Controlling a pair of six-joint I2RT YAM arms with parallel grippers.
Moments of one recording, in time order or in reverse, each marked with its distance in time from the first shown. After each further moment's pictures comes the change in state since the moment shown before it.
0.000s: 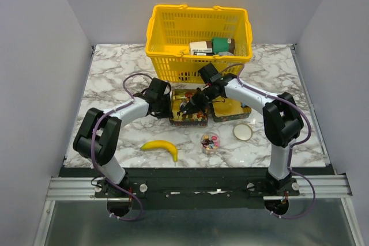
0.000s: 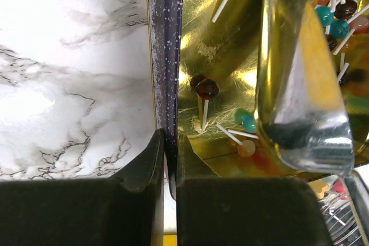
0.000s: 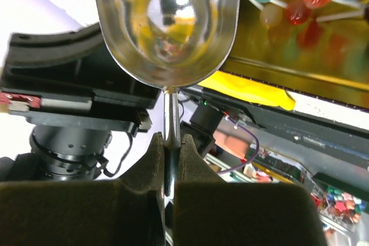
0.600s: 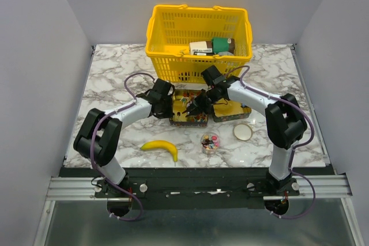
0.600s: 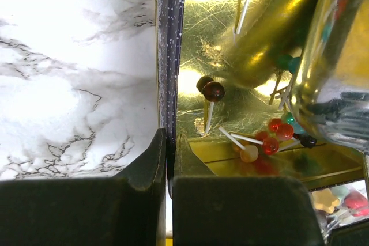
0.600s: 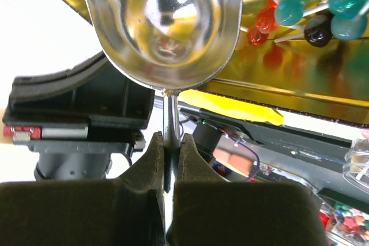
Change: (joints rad) left arm -0.040 -0.005 0.013 -0.021 -0.110 -0.019; right arm -0.015 -0.035 -0.070 0.022 0.084 0.032
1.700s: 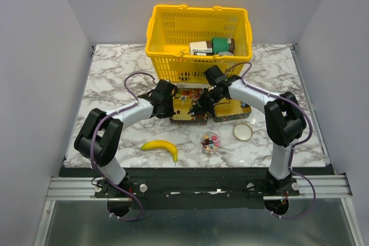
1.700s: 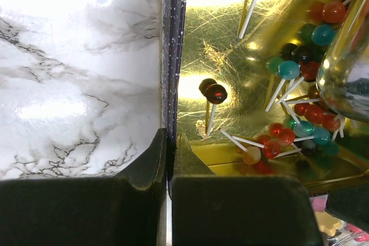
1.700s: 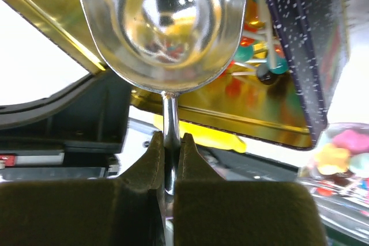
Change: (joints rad) left arm -0.035 -0.002 0.001 0.015 -0.111 -0.043; right arm -0.039 0.025 -0.006 -0.012 0.090 -0.156
